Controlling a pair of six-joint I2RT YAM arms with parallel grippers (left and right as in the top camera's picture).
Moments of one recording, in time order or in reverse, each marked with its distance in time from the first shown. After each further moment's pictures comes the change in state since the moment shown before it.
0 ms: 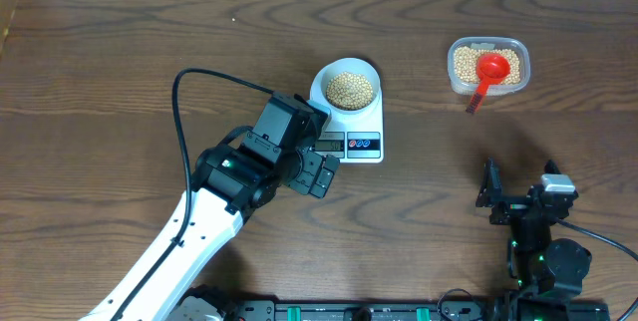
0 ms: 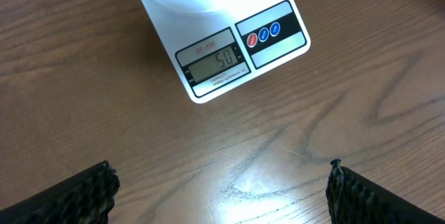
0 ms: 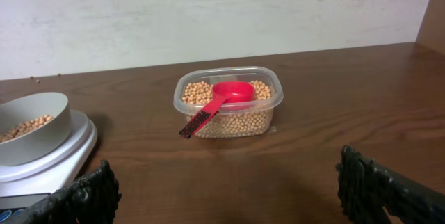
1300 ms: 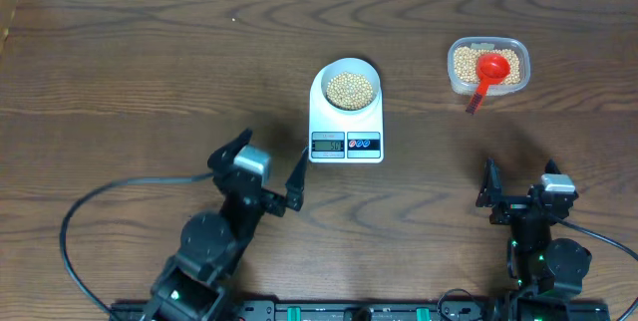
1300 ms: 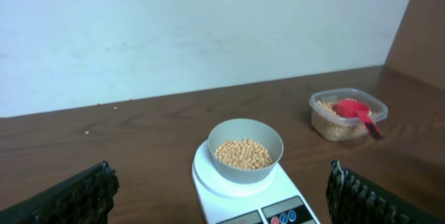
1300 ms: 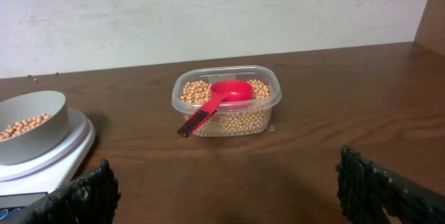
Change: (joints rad) left arm 0.000 -0.788 -0.745 0.938 -0.185 0.003; right arm 0.000 0.003 0.000 -0.001 0.004 0.000
